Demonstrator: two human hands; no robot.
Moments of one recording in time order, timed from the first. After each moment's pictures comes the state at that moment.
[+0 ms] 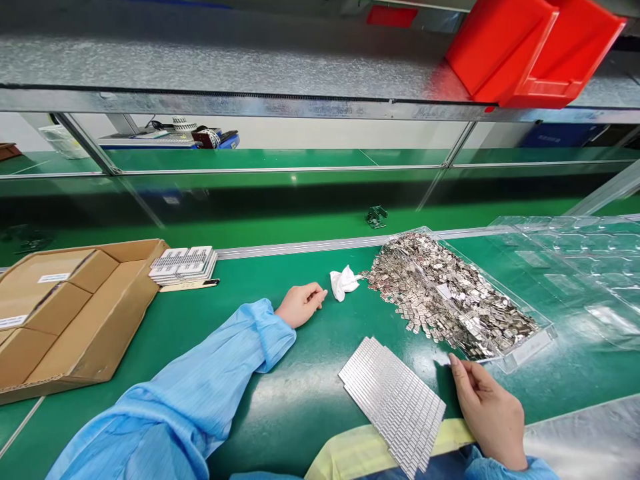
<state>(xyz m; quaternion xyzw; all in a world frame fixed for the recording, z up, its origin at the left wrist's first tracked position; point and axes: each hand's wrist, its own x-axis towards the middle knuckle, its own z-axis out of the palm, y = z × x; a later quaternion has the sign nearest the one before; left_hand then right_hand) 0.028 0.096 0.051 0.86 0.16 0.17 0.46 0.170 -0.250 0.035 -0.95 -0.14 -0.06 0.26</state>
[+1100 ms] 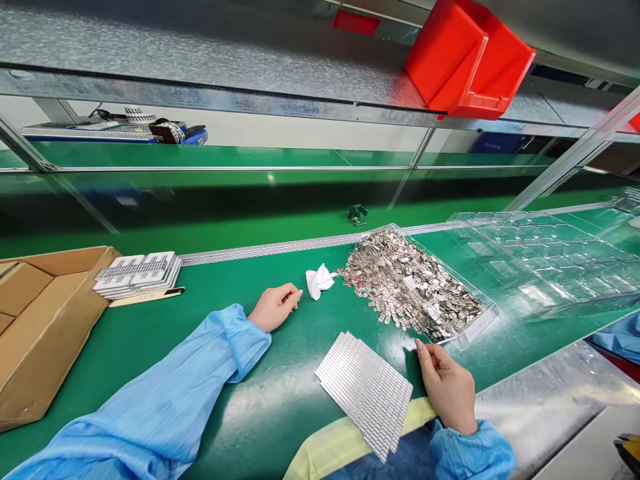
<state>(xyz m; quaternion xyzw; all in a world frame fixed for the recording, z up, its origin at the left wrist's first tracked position) 0.026 0.098 0.048 0.86 0.15 0.16 0.45 0.164 -0.250 0.032 -0.93 -0.19 -0.11 0.30</state>
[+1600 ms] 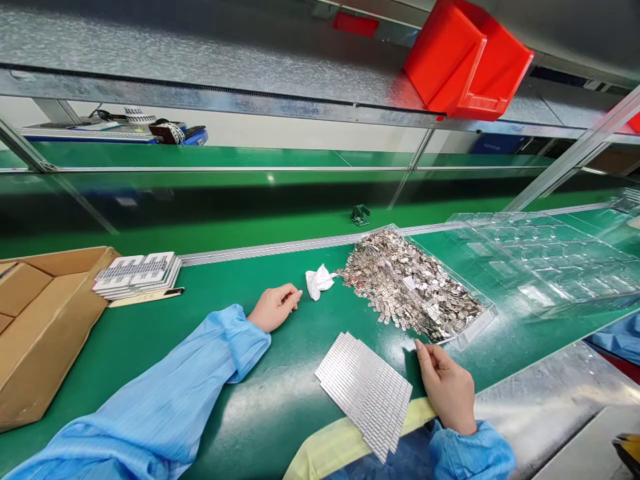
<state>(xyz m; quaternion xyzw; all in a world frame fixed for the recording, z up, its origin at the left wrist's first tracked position) 0.026 0.098 0.051 0.87 0.15 0.15 0.45 0.164 -0.250 0.033 -0.93 -0.19 -0.10 0.30</state>
